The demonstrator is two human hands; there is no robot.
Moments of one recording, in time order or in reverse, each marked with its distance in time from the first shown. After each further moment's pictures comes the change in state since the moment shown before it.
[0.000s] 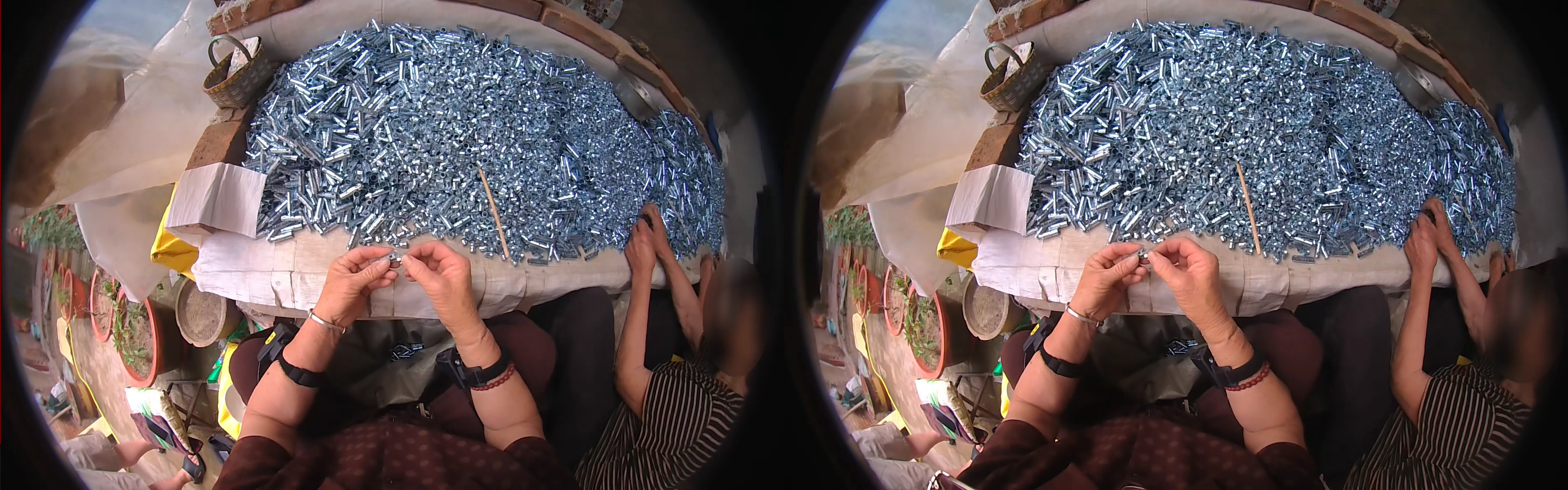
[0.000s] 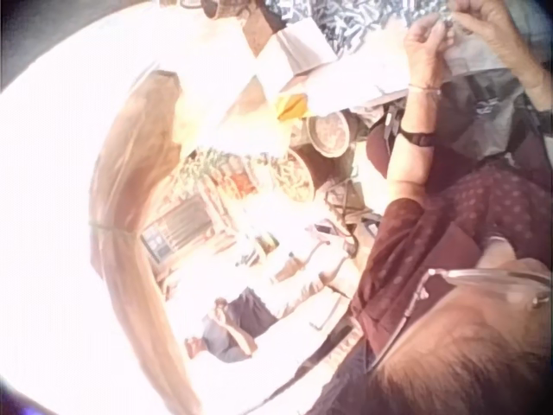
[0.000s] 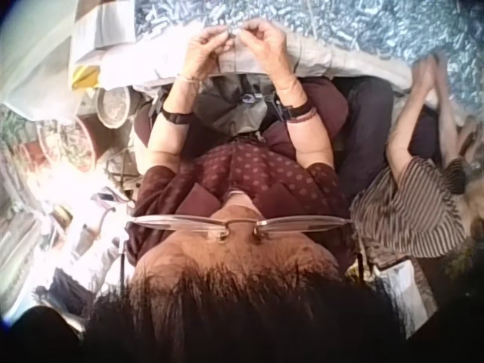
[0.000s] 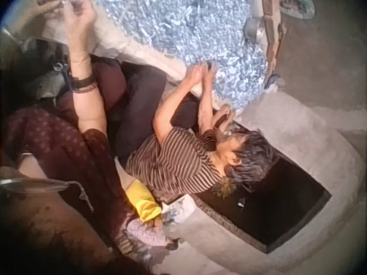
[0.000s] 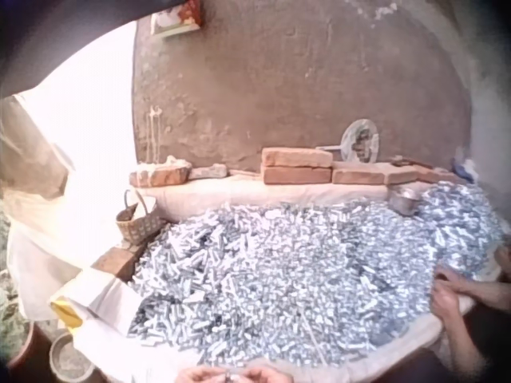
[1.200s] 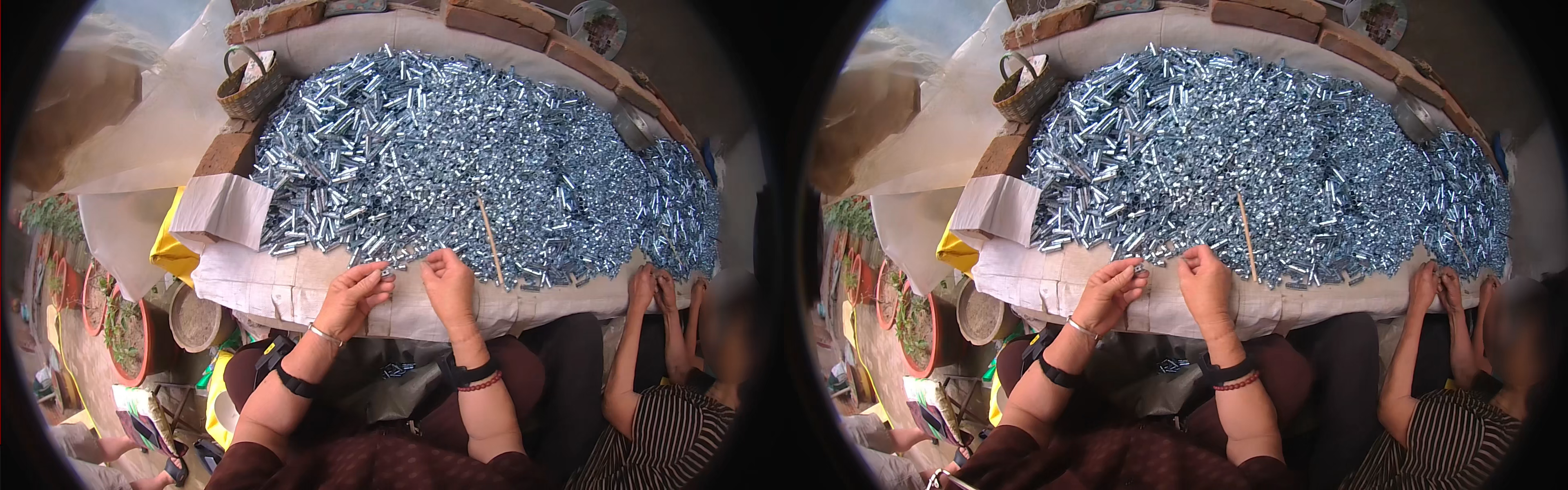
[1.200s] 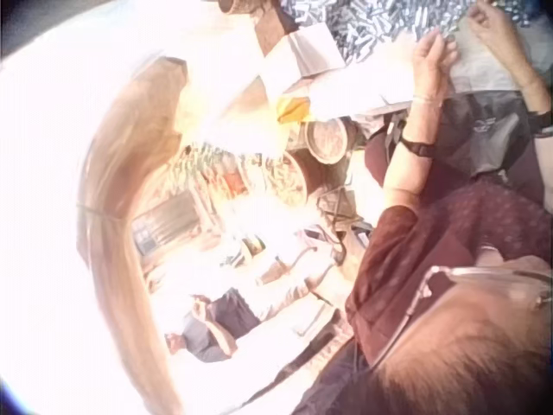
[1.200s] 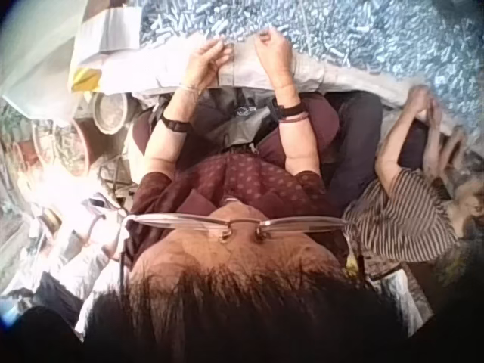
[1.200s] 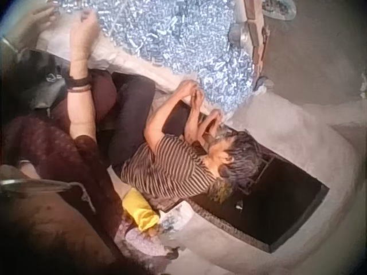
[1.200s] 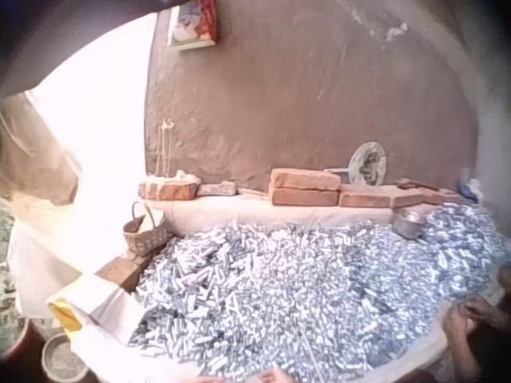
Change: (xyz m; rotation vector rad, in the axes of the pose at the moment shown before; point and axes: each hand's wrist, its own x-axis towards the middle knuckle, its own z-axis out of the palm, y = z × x) left_hand 0.003 -0.001 0.001 -0.069 0.051 -0.052; right_hand 0.030 0.019 -0.020 -0.697 0.278 -0.093
